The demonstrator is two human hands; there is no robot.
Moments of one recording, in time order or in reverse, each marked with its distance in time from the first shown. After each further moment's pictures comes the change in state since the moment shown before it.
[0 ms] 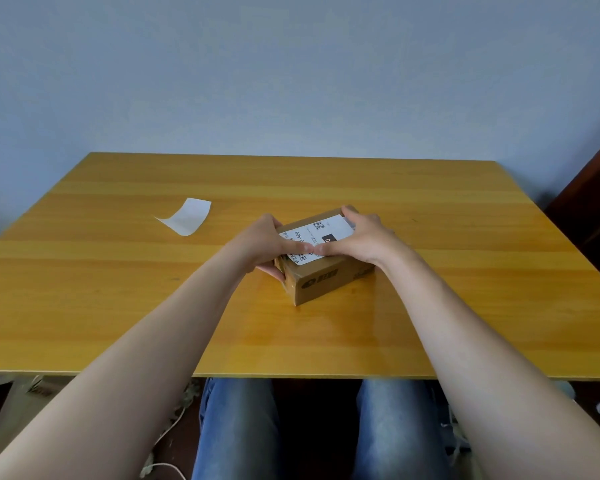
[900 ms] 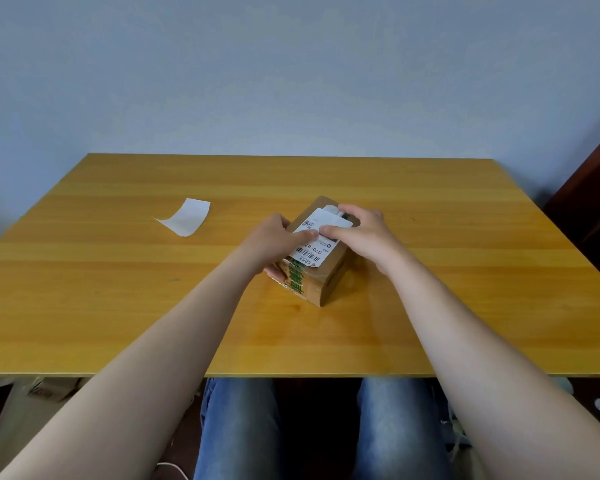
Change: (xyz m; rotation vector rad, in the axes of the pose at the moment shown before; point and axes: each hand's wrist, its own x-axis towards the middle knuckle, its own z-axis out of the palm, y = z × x) left_hand -0.012 0.013 0.014 0.066 0.066 0.062; right_hand 0.002 0.006 0.004 0.400 0.092 -0.080
